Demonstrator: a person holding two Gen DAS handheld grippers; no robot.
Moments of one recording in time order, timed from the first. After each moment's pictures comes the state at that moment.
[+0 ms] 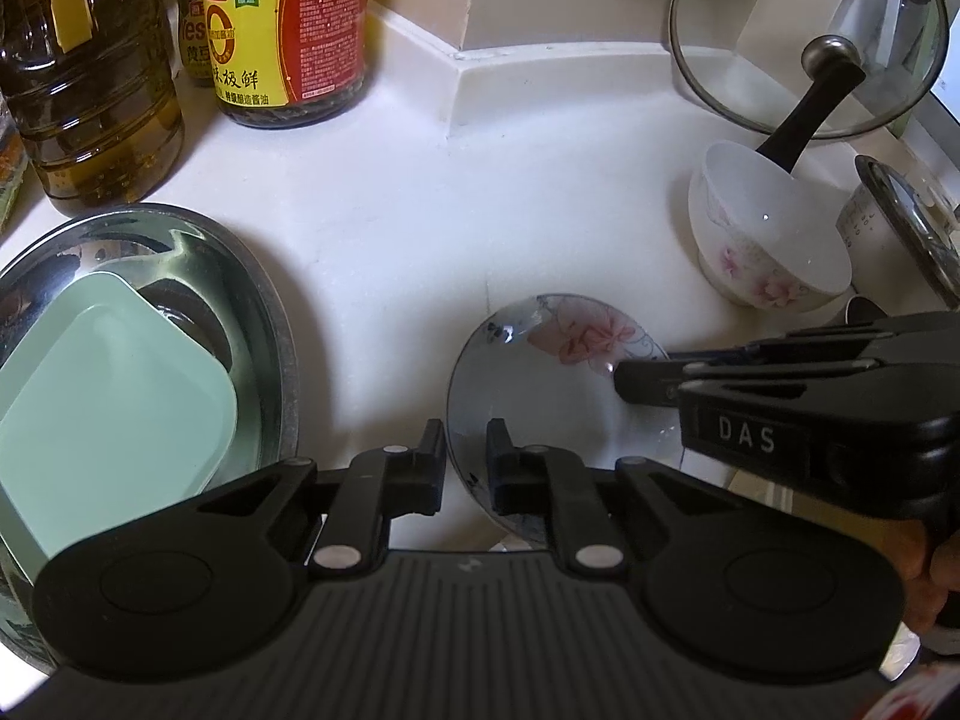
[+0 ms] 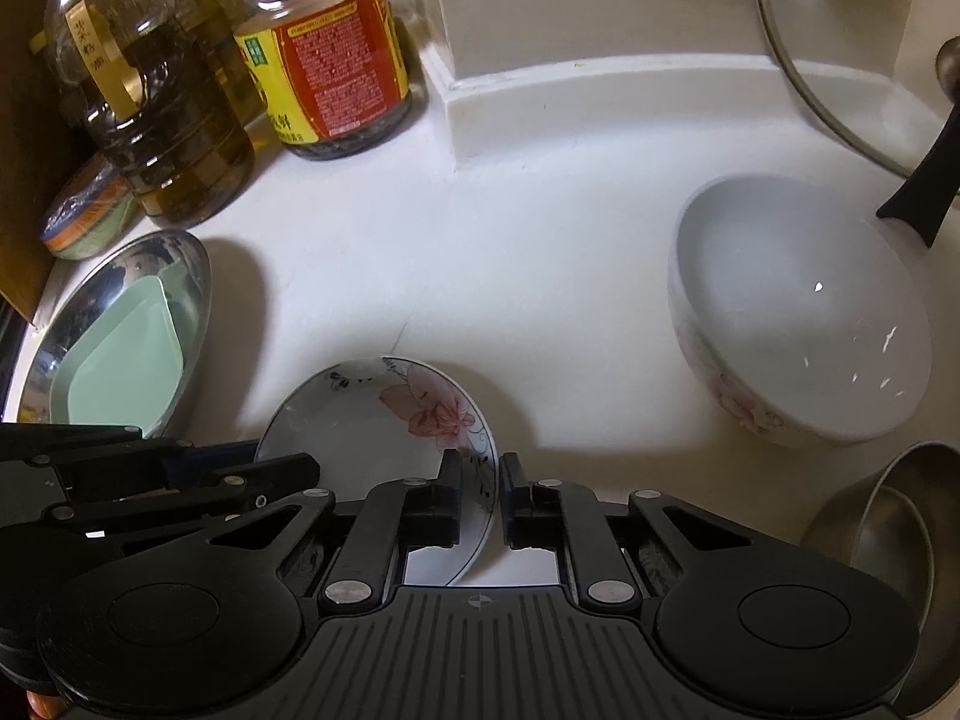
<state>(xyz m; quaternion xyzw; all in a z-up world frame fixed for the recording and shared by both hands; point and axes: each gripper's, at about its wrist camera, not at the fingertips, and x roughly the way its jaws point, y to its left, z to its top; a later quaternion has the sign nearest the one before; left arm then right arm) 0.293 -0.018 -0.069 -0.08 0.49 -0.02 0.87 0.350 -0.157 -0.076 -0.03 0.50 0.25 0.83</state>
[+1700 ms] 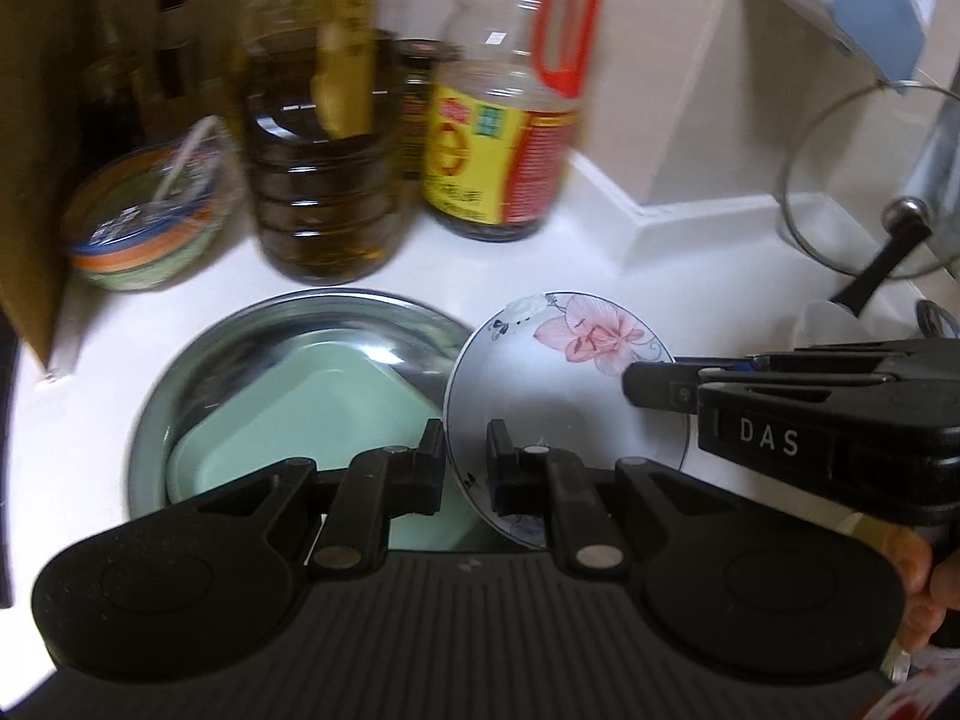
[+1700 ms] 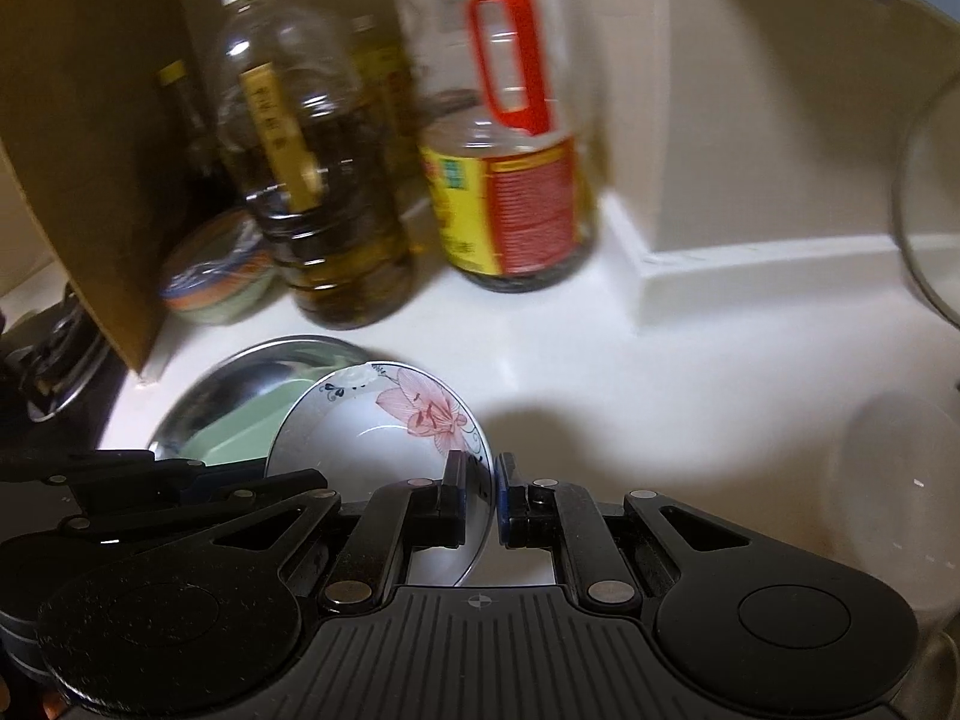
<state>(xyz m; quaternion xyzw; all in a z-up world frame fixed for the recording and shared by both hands) 0.253 0.080 -0.017 -0.11 0.42 0.08 0.90 0.334 -0.067 -0.022 -0.04 0.42 0.34 0.84</state>
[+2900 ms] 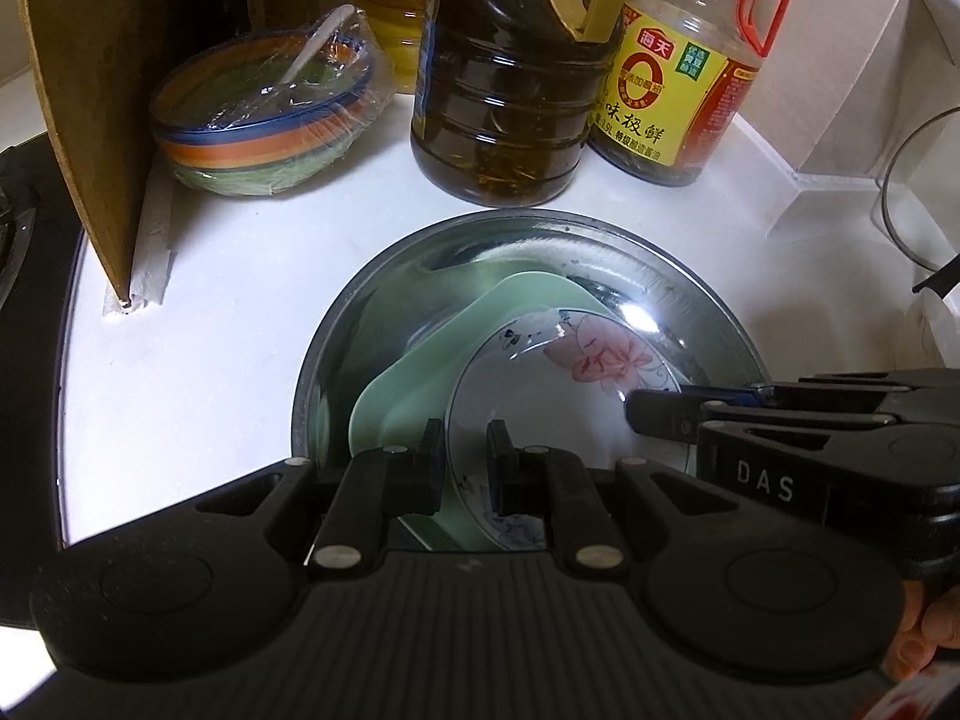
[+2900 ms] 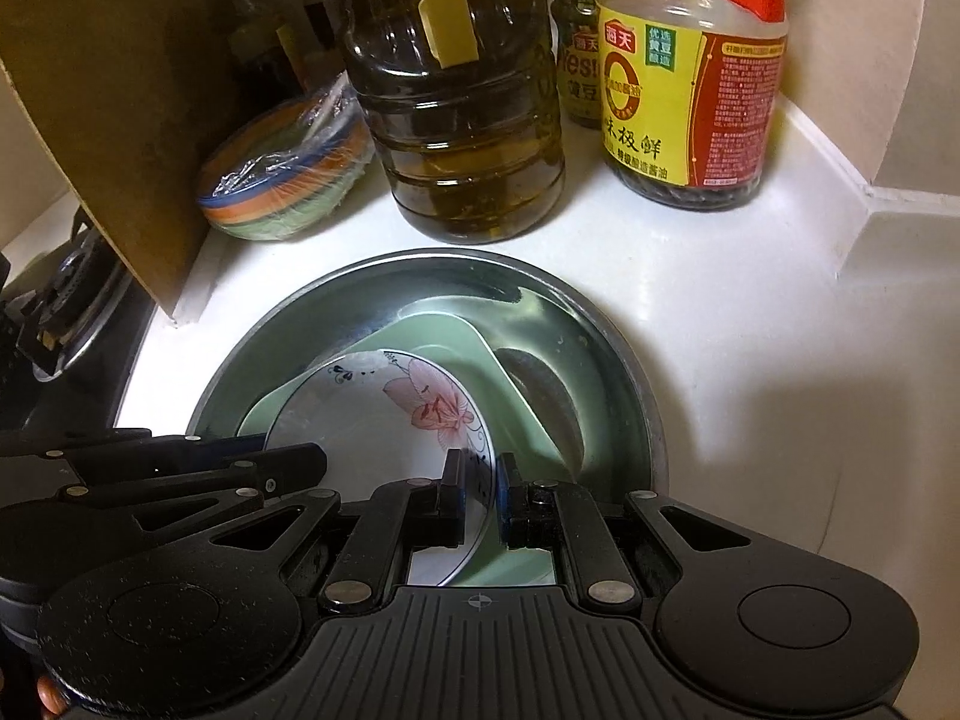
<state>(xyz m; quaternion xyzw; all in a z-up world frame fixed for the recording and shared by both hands) 0.242 0.172 -0.062 -0.14 0.47 0.11 0.86 0.320 0.035 -0.073 -0.06 0.48 0.35 0.80</state>
